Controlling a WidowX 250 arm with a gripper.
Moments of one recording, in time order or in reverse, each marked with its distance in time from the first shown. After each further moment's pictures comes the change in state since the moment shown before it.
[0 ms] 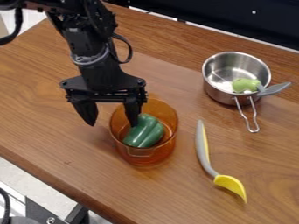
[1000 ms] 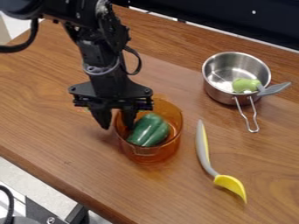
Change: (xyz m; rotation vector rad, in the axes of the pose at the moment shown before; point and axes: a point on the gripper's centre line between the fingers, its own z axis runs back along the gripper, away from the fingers) arm 0.002 -0.002 -0.014 0.045 -0.021 -0.011
